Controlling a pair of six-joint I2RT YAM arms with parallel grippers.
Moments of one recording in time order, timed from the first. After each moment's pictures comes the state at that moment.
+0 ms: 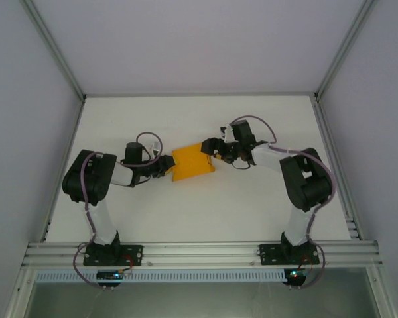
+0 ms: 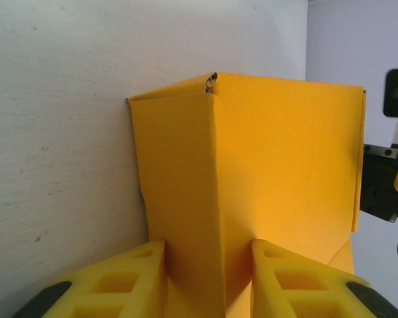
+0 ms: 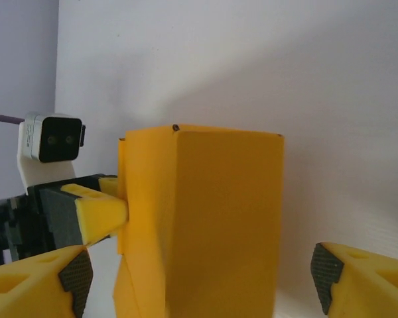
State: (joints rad) left arm -0.23 1.88 0.63 0.63 0.84 -0.90; right arm 0.43 1.85 1.07 0.02 -0.62 0.68
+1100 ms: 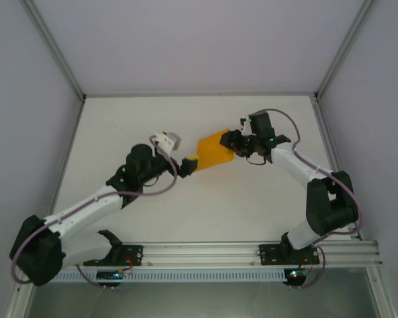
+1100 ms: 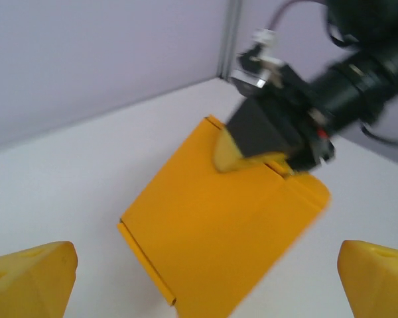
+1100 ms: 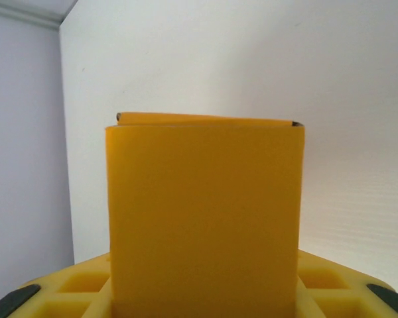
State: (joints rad) left arm -0.72 1.09 0.64 0.27 0.13 -0.05; right arm 0.32 1.53 1.09 -0.34 -0.48 0.76
